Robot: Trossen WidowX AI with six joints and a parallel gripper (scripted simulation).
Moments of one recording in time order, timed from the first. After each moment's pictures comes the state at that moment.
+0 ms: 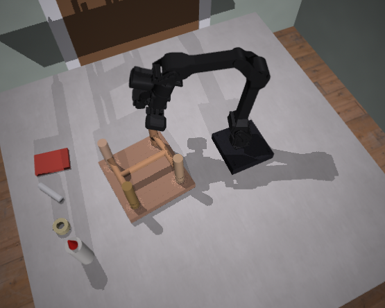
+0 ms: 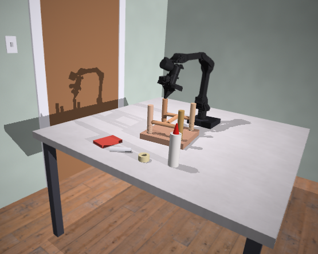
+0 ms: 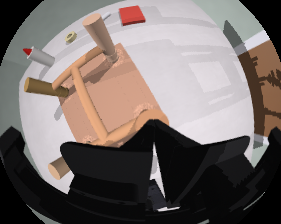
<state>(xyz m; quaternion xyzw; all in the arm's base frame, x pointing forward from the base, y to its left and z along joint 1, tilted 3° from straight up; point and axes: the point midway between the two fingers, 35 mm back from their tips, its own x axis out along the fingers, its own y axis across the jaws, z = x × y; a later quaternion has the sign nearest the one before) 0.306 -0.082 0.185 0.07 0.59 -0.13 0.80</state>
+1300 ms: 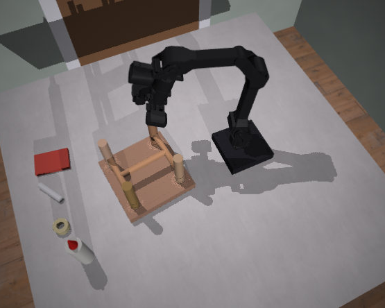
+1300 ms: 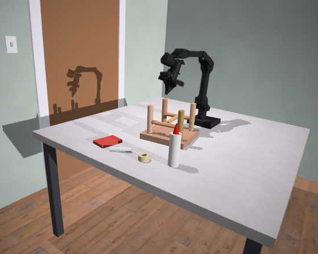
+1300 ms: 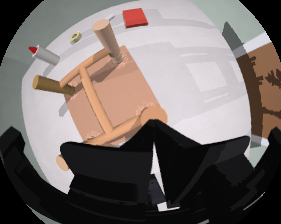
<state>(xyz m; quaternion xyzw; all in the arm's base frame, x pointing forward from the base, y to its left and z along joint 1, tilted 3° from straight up) 0.305 -0.076 0.211 0.06 0.59 -0.12 0.80</state>
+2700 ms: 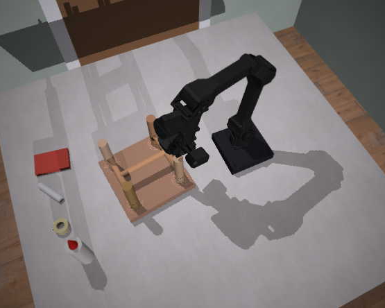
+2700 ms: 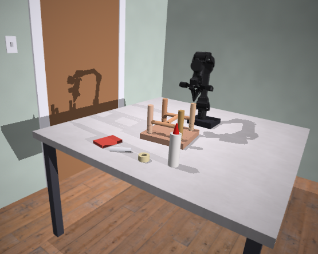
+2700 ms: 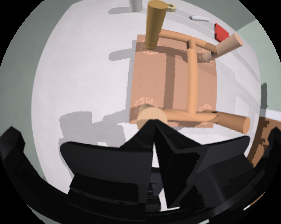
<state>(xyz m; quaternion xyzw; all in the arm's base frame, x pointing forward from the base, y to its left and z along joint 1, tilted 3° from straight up) 0.266 0.090 0.194 -0.10 0.62 0.11 0.77</state>
